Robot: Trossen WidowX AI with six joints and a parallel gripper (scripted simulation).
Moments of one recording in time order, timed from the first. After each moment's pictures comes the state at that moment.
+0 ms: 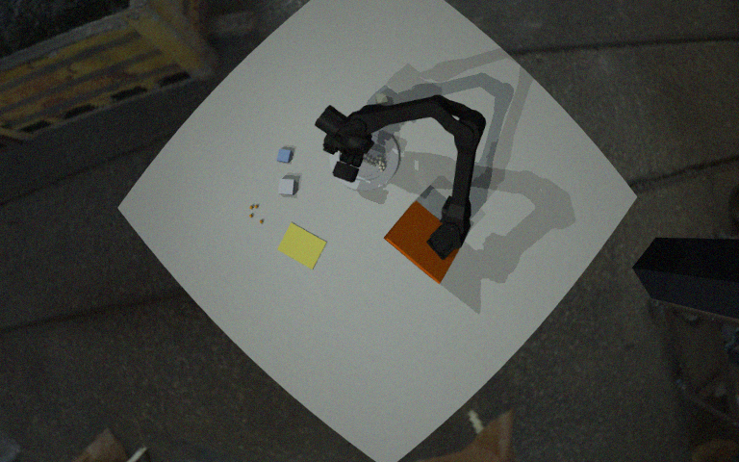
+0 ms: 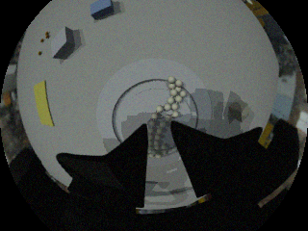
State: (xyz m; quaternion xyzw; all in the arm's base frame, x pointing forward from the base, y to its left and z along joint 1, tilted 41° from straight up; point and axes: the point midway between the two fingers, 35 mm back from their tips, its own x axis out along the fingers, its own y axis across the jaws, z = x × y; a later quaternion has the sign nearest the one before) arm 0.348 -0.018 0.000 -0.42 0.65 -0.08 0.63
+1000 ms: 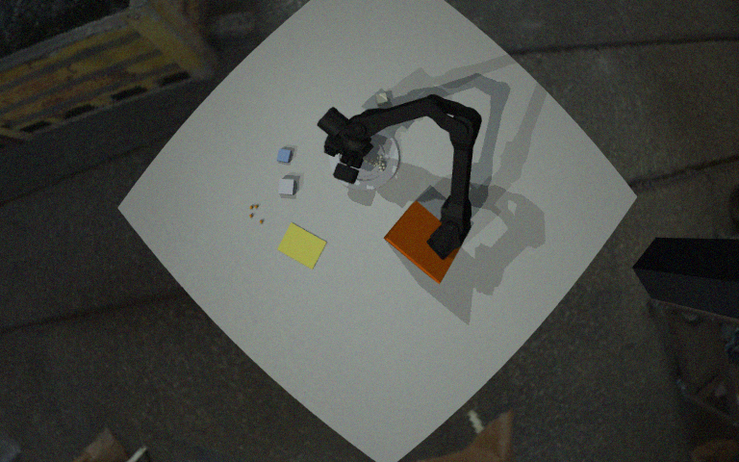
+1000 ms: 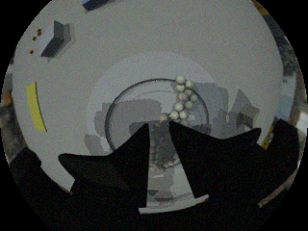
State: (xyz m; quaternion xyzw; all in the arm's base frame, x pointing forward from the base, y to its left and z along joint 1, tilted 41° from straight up) arm 0.352 -0.036 -0.023 -0.42 0.65 -0.08 0.63
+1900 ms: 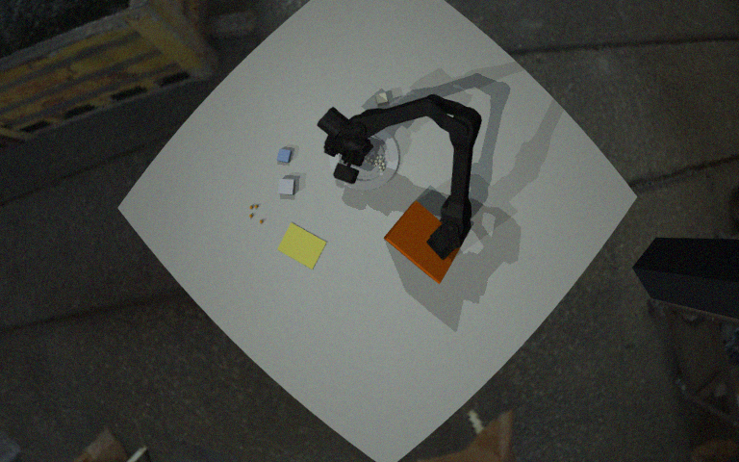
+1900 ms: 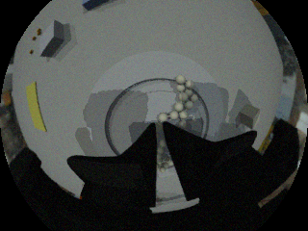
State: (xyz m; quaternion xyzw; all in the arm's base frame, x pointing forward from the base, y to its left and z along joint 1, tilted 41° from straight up) arm 0.352 -0.036 -0.023 -0.42 0.65 -0.08 0.63
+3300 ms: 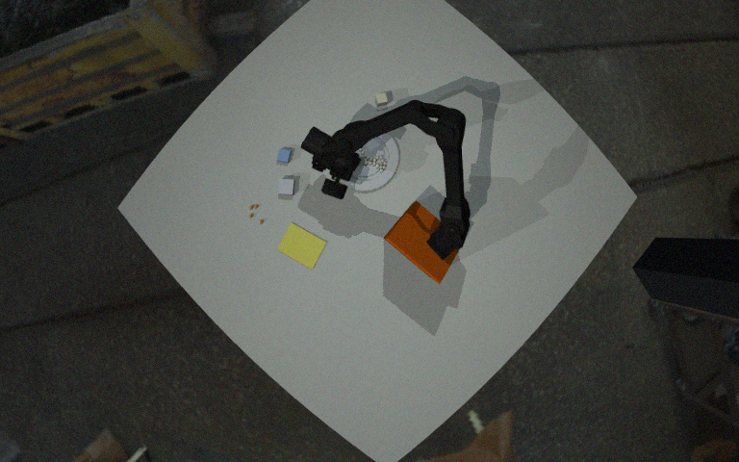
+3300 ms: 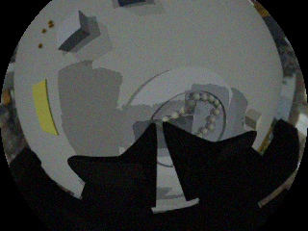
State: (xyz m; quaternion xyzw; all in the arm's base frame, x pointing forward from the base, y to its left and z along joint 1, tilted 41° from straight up) arm 0.342 0.006 -0.053 -0.42 0.65 -0.08 0.63
